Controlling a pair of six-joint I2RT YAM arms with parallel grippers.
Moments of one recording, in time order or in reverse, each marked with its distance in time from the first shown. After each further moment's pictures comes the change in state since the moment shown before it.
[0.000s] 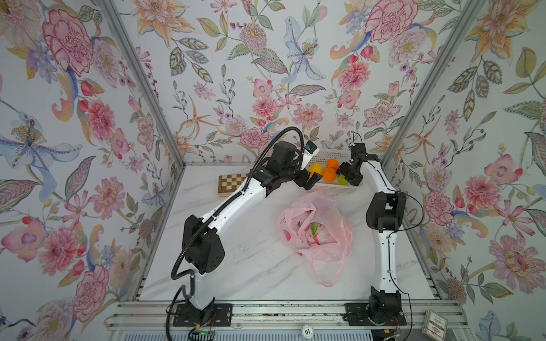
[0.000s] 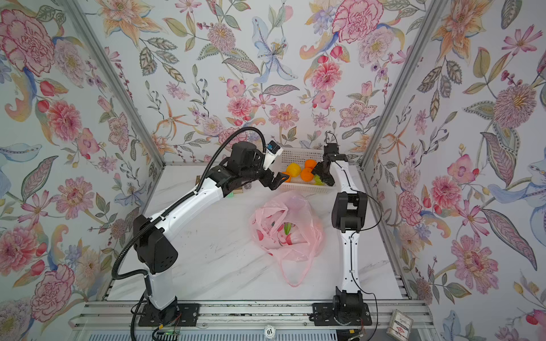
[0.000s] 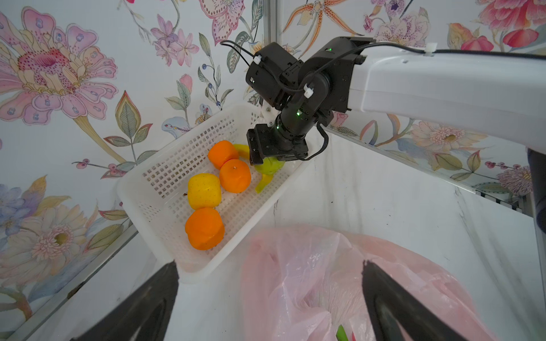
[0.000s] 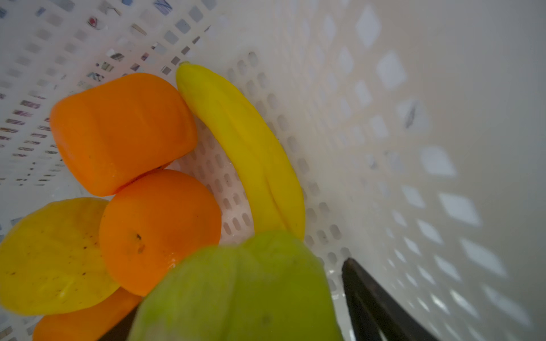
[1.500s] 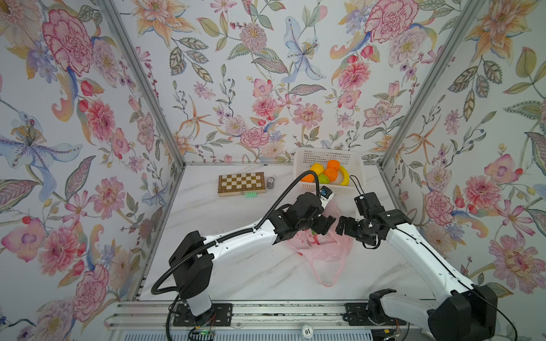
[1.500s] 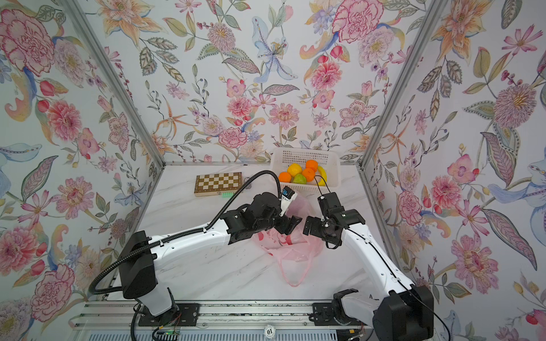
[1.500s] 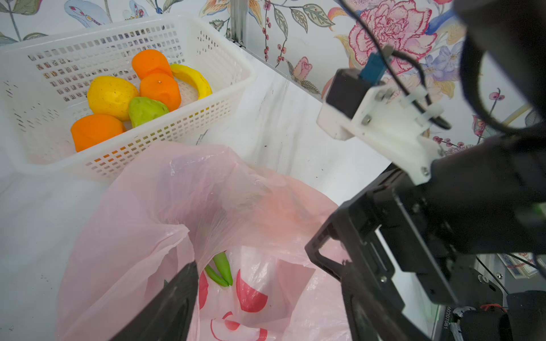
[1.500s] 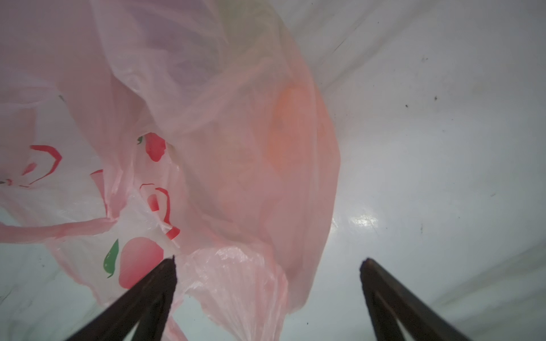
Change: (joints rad) left arm -0.351 -0.208 -0.538 0.260 -0.326 -0.382; right arm 0.269 -1.297 -1.439 0.023 -0.017 -0.097
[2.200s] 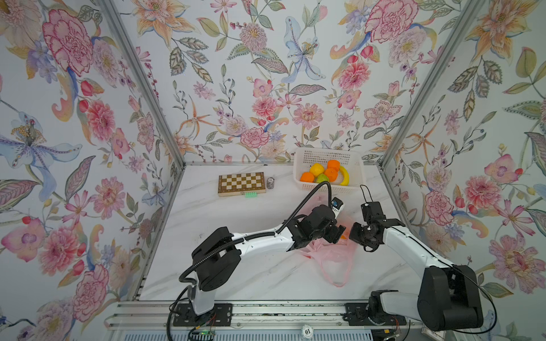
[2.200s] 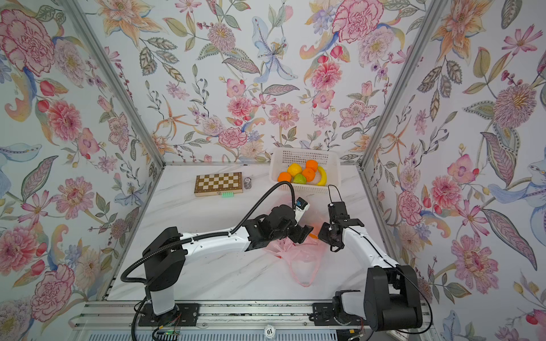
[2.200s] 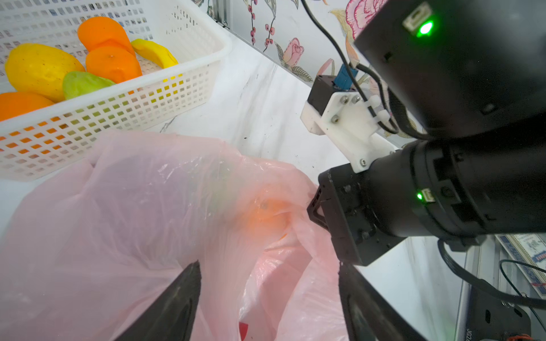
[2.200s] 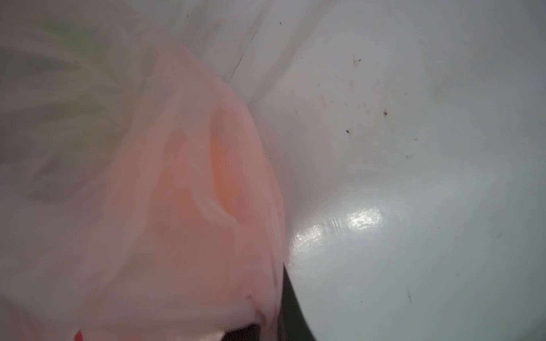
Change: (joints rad) left arm -0.074 0.200 0.023 0.157 -0.028 -0.052; right arm -0.201 0.102 -0.222 0.322 -0.003 -0.008
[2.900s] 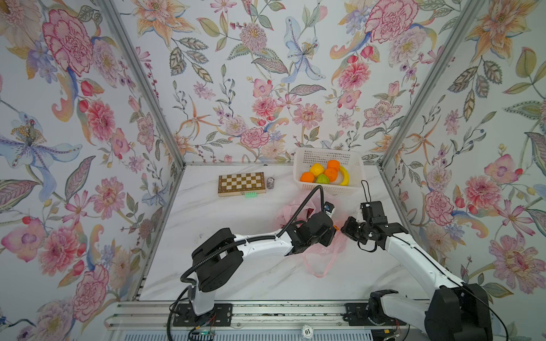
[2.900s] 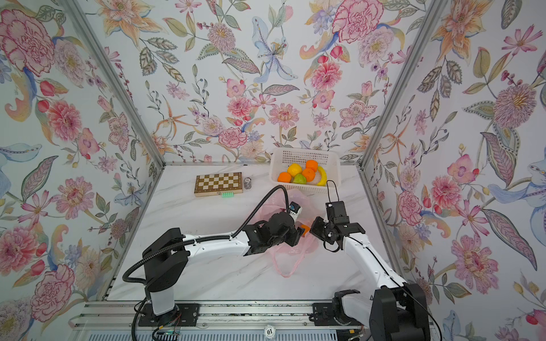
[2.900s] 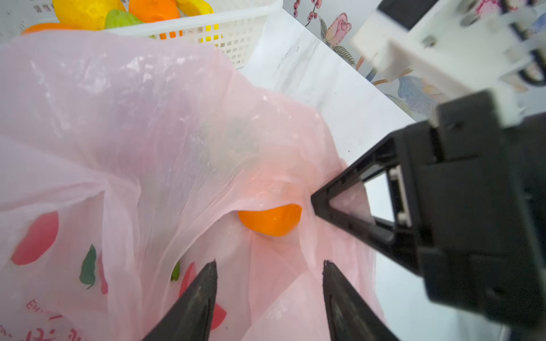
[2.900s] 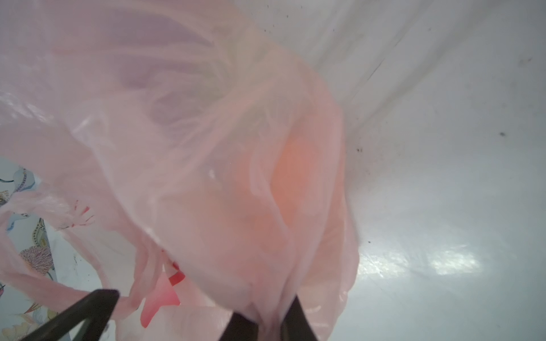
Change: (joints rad) left arm -0.009 -0.035 -0.106 0.000 -0.119 -0.129; right arm 0.071 -0.177 -0.005 0.094 -0.176 0.125
